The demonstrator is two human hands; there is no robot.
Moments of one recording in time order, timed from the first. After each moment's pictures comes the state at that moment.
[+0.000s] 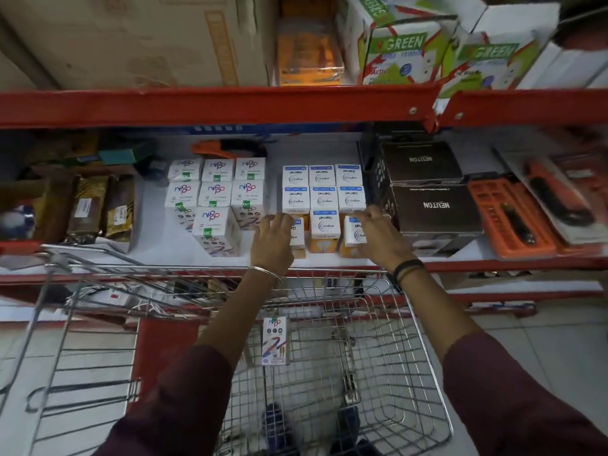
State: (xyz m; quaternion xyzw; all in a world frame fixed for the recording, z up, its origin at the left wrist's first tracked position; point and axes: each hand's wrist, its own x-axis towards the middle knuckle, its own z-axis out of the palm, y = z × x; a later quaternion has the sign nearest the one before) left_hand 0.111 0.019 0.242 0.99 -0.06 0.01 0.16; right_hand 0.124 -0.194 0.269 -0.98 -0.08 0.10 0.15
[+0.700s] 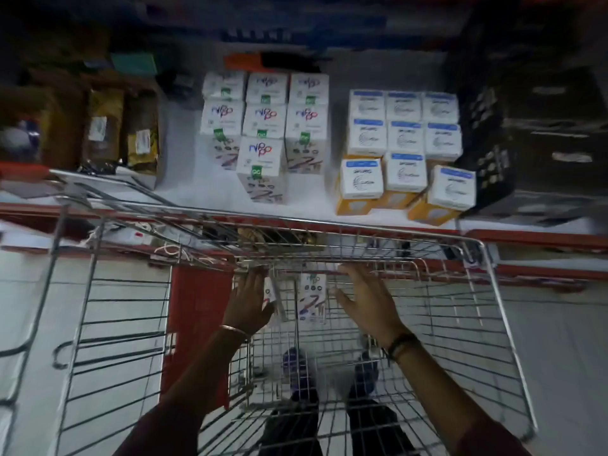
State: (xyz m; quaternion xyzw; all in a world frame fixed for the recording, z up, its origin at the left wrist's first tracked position) left_hand -0.034 0.165 0.072 0.96 0.01 -0.16 0.25; right_hand -0.002 -0.079 0.140 -0.94 -0.11 0.18 0.27
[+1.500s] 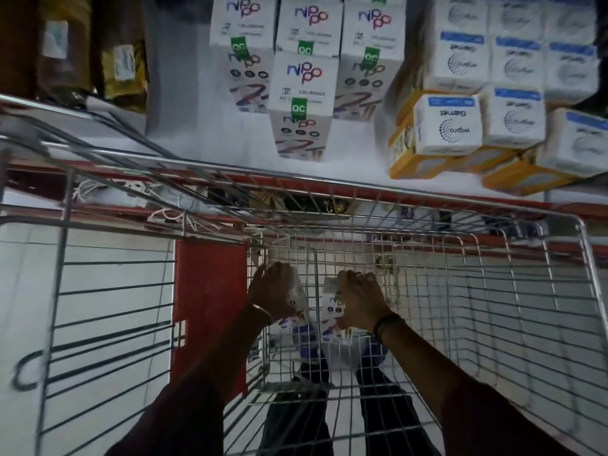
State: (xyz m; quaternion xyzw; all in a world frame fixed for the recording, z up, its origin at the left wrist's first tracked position) left_hand -0.043 0.183 -0.020 0.95 -0.08 -0.26 0.14; right_hand -0.021 -0.025 0.000 -0.90 -0.21 0.38 0.05
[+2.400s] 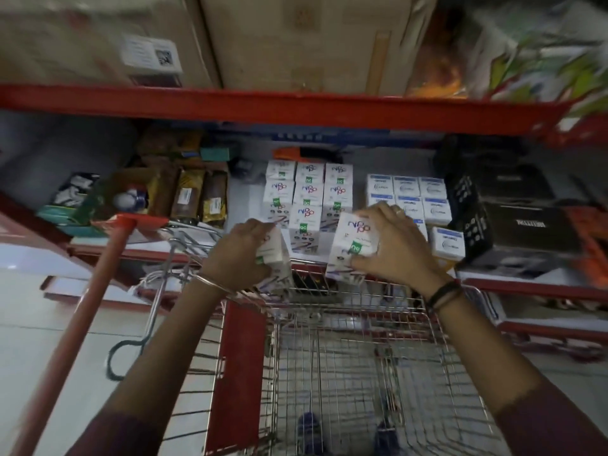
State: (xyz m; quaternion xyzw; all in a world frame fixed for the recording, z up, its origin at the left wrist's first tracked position) left_hand 0.022 0.229 0.337 0.98 -0.07 -0.05 0.17; right_hand 0.059 -0.035 0.353 -0.96 -0.21 0.04 0.18
